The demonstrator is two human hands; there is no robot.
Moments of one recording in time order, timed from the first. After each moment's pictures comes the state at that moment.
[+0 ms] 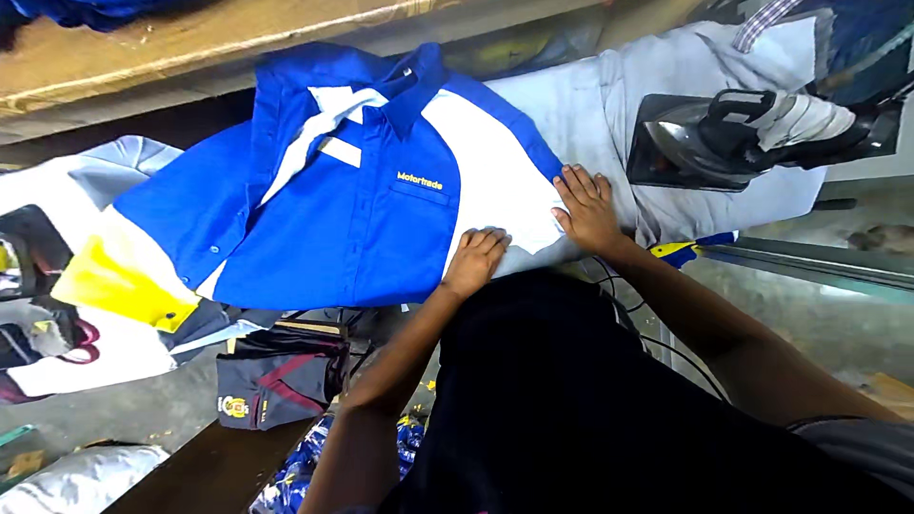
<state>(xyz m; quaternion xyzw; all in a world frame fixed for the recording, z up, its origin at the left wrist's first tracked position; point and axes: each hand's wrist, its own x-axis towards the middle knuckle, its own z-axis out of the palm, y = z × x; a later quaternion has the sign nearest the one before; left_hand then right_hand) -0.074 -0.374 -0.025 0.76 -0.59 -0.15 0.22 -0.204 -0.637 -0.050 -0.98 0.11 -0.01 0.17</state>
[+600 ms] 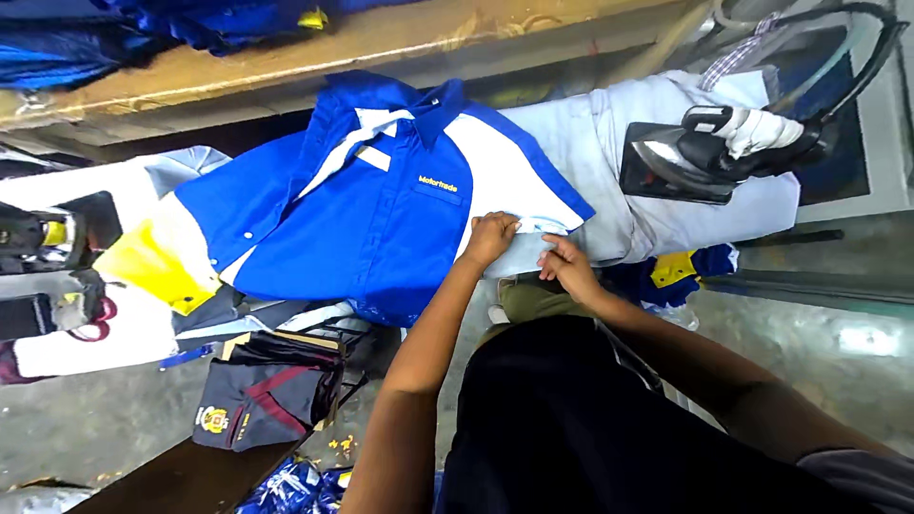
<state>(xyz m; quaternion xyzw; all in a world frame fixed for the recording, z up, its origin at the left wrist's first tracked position) -0.058 -0.419 0.012 0.80 -0.43 -0.29 0.30 -0.235 -0.534 0.021 -0.68 0.33 0.03 0.66</state>
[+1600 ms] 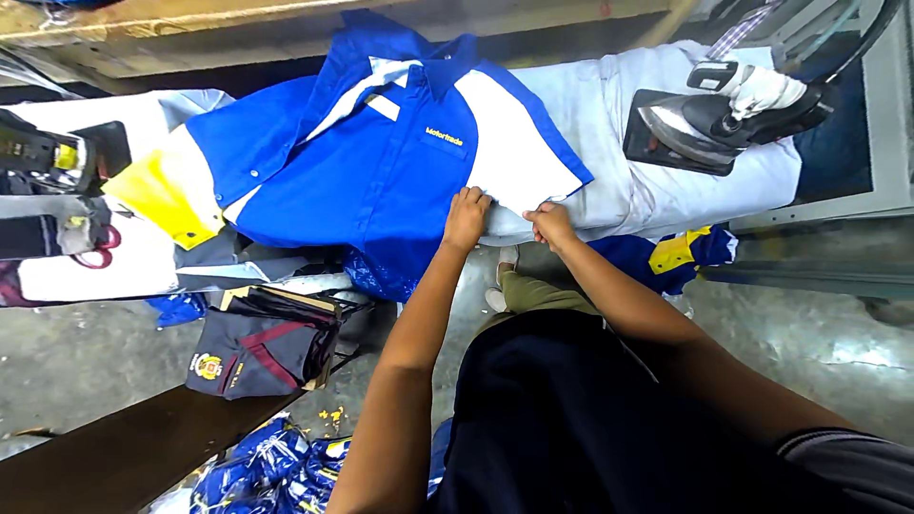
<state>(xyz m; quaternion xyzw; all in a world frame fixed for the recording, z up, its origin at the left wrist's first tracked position) -0.093 -0.354 -0.010 0.86 -0.45 -0.08 0.20 -0.209 -0.514 0.005 -0.64 0.46 0.09 0.61</state>
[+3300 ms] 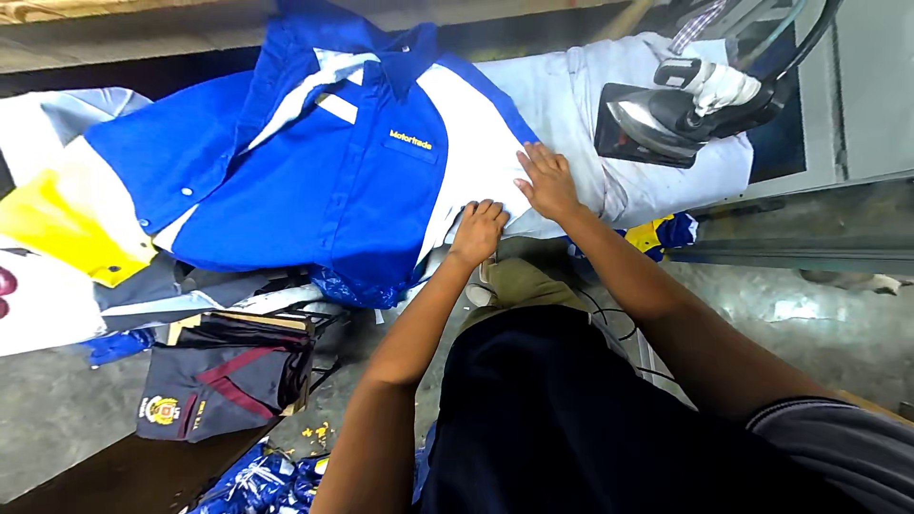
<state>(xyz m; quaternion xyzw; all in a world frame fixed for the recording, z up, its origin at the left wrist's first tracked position) -0.123 -0.393 -0.015 0.79 -0.57 -0.14 0.18 -0.192 -0.599 -0.021 -0.98 0.13 0.00 0.17</state>
